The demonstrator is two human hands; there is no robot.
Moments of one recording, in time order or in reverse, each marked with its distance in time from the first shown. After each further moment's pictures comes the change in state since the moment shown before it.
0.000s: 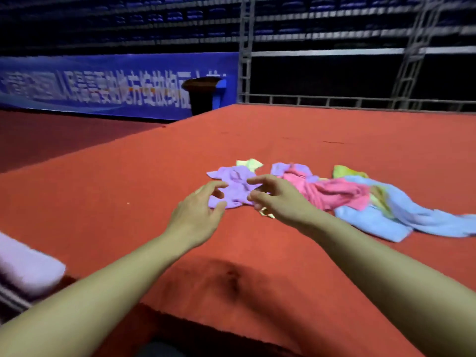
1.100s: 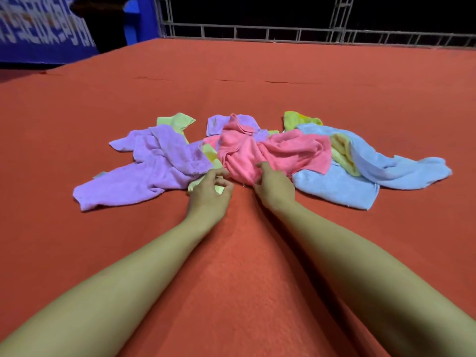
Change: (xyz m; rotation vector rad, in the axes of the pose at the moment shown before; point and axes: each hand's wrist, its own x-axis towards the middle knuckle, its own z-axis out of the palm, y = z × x) left_hand 0.142 -0.022 0.295 -0.476 -0.115 -0.157; right_hand 0.105 0.317 -0.078 -0.764 0.386 0.388
